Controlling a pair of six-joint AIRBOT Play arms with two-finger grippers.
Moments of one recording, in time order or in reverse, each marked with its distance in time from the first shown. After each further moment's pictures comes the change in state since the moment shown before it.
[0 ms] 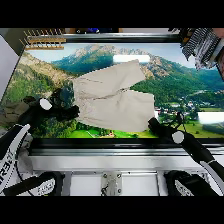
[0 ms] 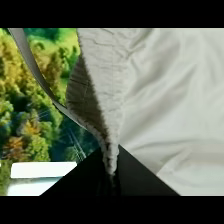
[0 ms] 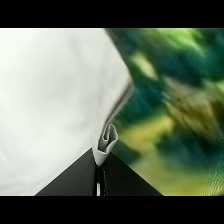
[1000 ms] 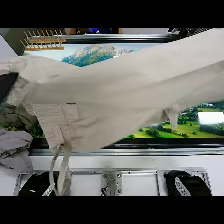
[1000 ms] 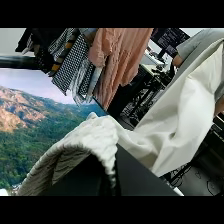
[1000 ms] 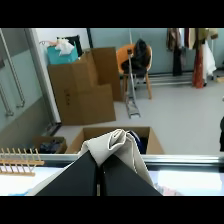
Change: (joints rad) left arm -0.306 0.754 0.608 -0.100 -0.176 -0.218; right arm -0.193 0.179 1.512 -0.198 0.620 -0.486
